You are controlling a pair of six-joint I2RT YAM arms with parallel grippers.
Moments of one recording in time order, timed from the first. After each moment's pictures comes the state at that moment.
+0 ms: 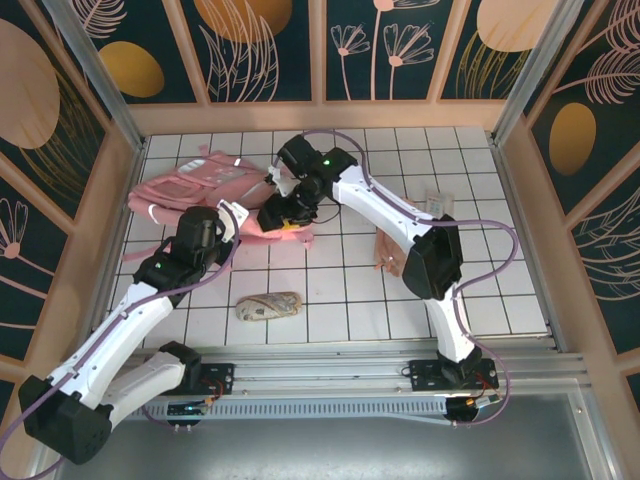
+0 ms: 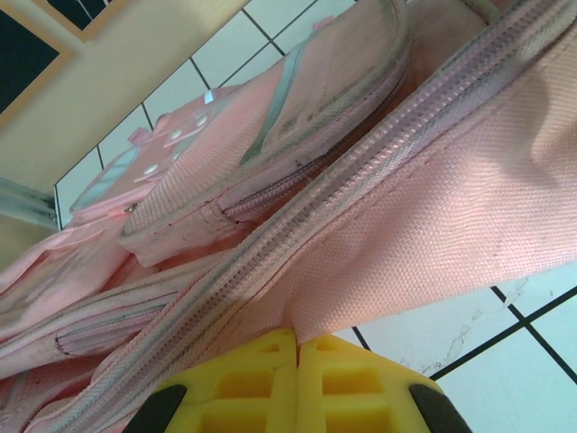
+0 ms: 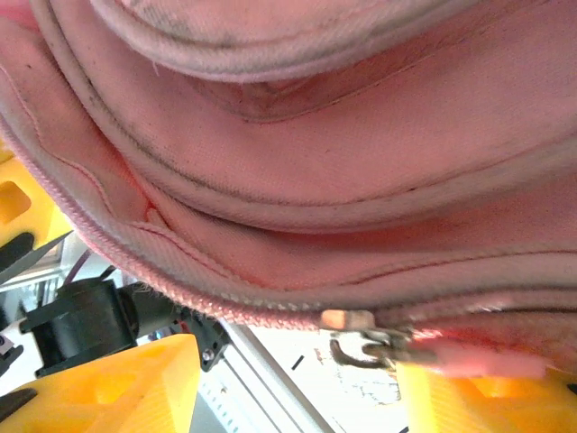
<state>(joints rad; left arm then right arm) -0.45 0.93 0.80 -0.51 -0.26 0.35 0.81 2.12 2.12 -1.12 -0.54 0.35</state>
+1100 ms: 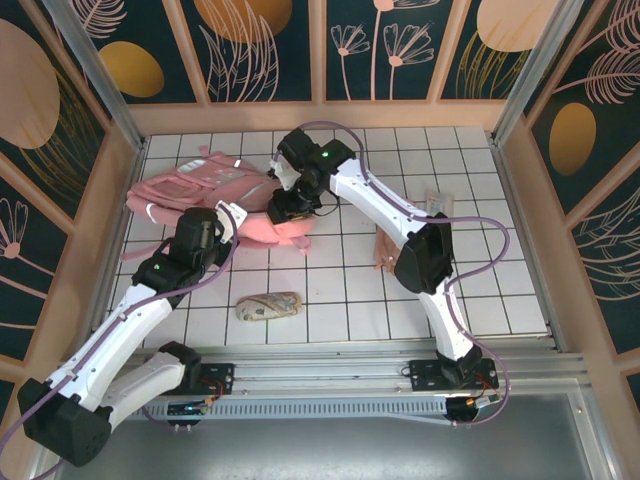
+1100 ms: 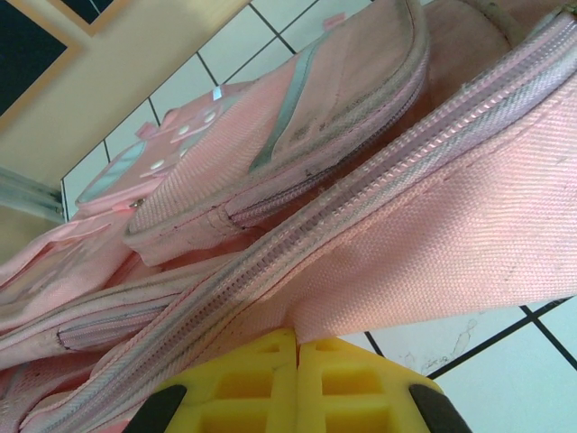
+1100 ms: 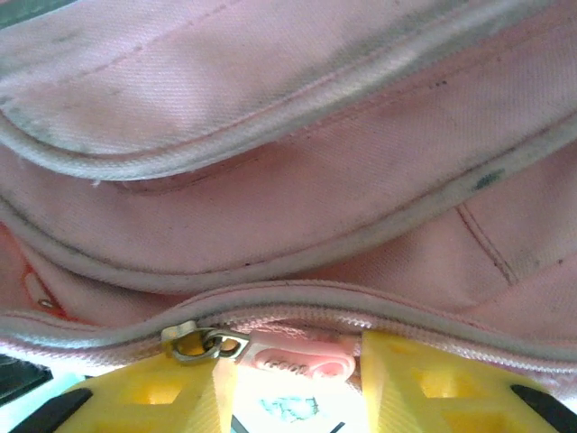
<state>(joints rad) -0.45 0.92 0.80 -0.52 -0.27 0.35 0.79 2.20 2.26 -1.21 -0.42 0.25</state>
